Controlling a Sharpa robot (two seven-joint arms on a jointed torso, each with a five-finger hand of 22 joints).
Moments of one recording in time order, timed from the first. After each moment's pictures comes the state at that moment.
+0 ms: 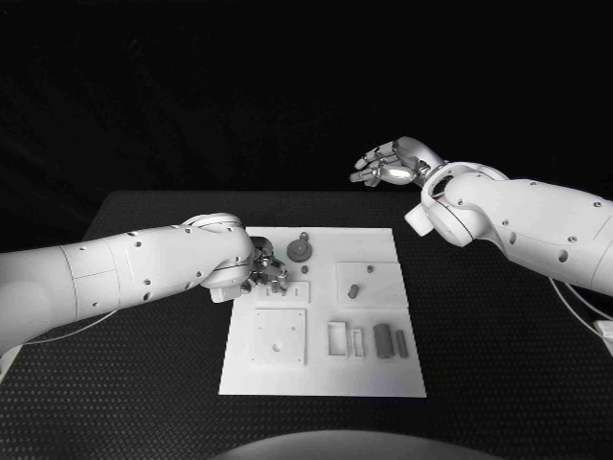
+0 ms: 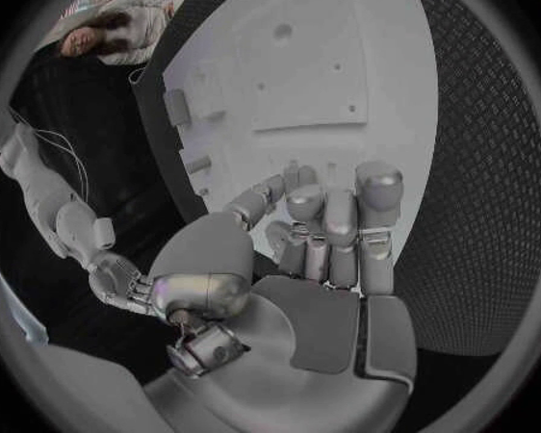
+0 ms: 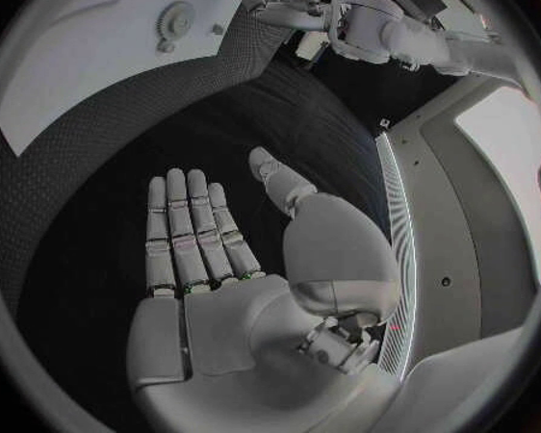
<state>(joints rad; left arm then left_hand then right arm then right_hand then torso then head) 1.28 -0.60 -0.24 1.28 -0.93 0.09 -0.59 0.86 0.09 0.54 -0.24 0.38 1.05 0.08 0.17 1.05 1.23 0.00 1.10 1.00 1.19 -0.05 1.37 1.12 0.02 1.37 -0.20 0.80 1.31 1.31 -0.57 -0.07 1.16 -0.75 -0.33 0.05 1.03 -0.06 0.51 -0.29 0.05 0.76 0.19 0.17 0.63 0.86 0.17 0.43 0.32 0.77 0.17 0.47 0.52 0.16 0.60 0.16 0.44 0.99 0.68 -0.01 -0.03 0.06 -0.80</state>
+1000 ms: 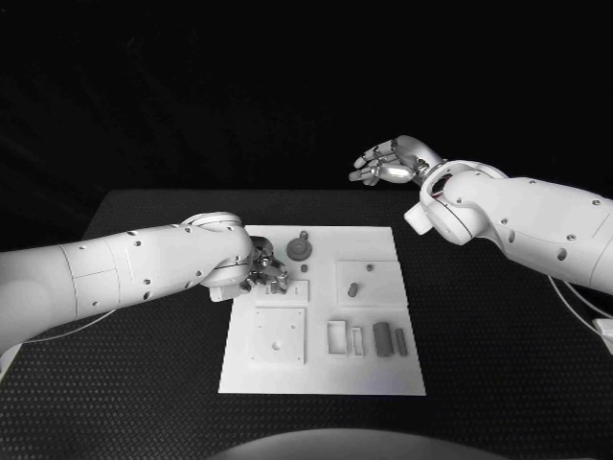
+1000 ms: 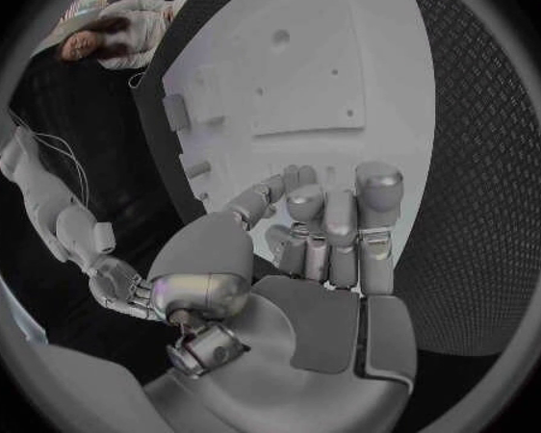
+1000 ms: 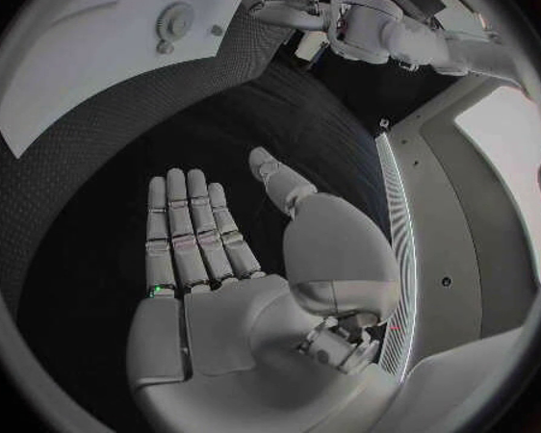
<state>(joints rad) 1.28 -0.60 -0.24 1.28 -0.94 0.11 -0.59 0.86 0.09 0.53 -0.24 0.41 1.05 0.08 0.18 1.04 1.24 -0.01 1.10 1.00 1.20 -0.06 1.37 1.12 0.02 1.37 -0.20 0.80 1.31 1.31 -0.57 -0.07 1.16 -0.75 -0.33 0.05 1.03 -0.06 0.51 -0.29 0.05 0.76 0.19 0.17 0.63 0.86 0.17 0.43 0.31 0.77 0.17 0.47 0.52 0.16 0.60 0.16 0.44 0.99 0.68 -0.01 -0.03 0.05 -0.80</state>
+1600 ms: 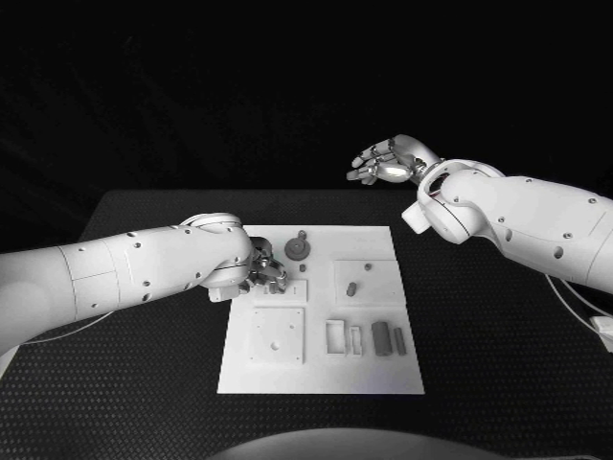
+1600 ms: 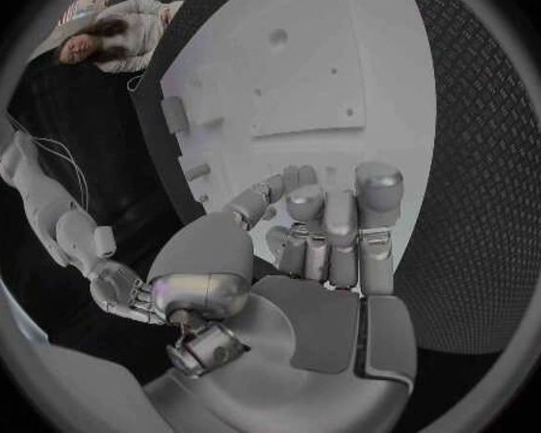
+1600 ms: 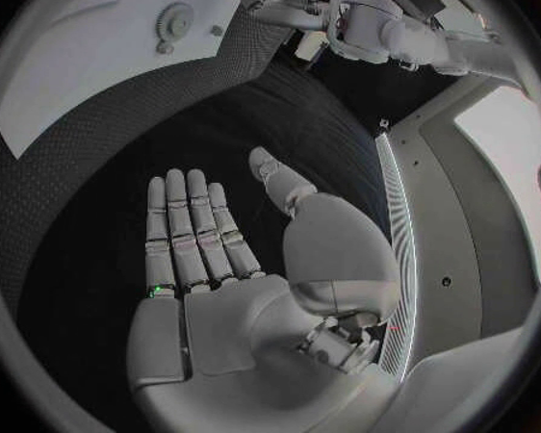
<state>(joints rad) 1.27 -0.59 -0.24 1.28 -0.96 0.12 -0.59 0.86 0.09 0.53 -0.24 0.41 1.05 0.08 0.18 1.04 1.24 -0.01 1.10 1.00 1.20 -0.06 1.37 1.12 0.02 1.37 -0.20 0.80 1.31 1.31 -0.57 -0.07 1.16 -0.75 -0.33 0.05 1.03 -0.06 0.51 -0.29 0.05 0.76 0.19 0.18 0.63 0.86 0.17 0.43 0.31 0.77 0.18 0.47 0.52 0.15 0.59 0.16 0.43 0.99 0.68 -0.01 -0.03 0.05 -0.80</state>
